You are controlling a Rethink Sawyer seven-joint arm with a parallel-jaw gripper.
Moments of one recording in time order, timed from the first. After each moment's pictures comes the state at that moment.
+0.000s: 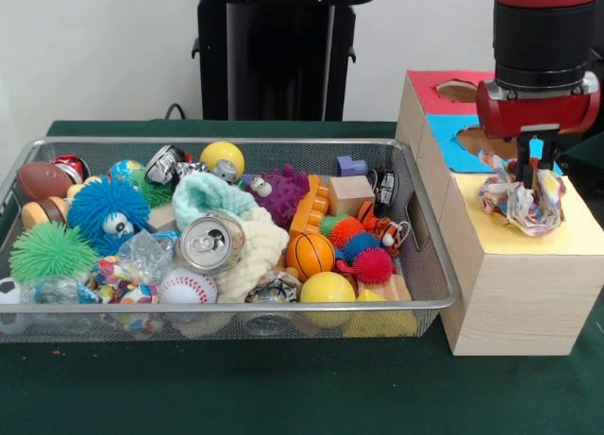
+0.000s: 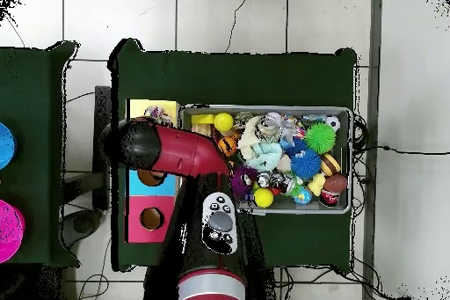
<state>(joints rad) 0.05 -0.60 -0.02 1.60 0.33 0.43 1.58</state>
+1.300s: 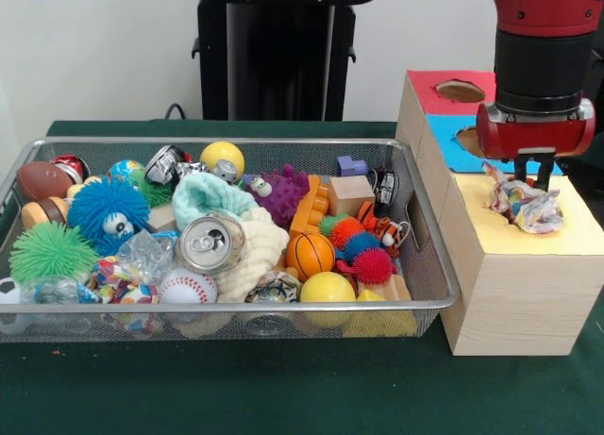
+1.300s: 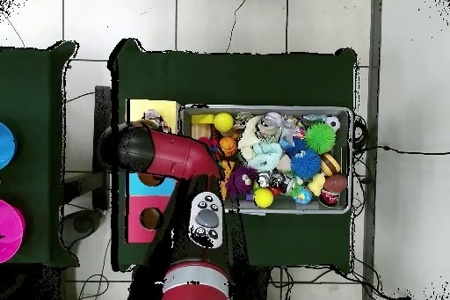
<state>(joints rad) 0.11 -0.54 -0.07 1.59 0.37 0.38 1.58</state>
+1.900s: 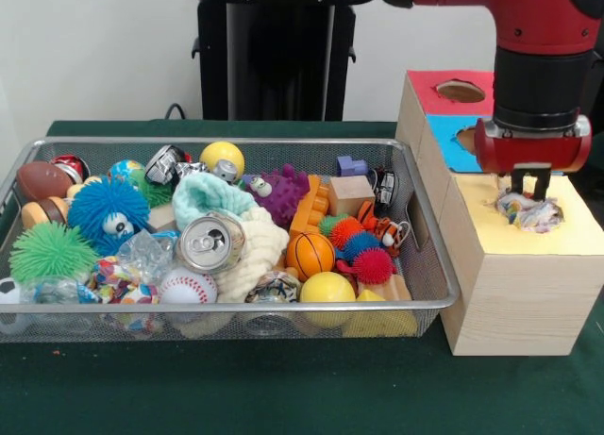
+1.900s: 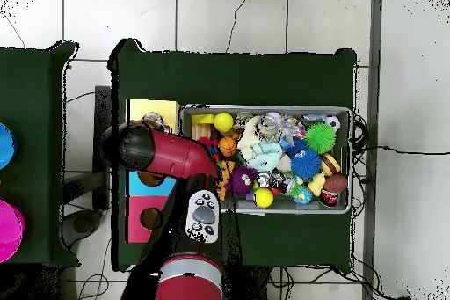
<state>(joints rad) 0.13 -0.49 -0.09 1.57 0.43 0.35 1.58</state>
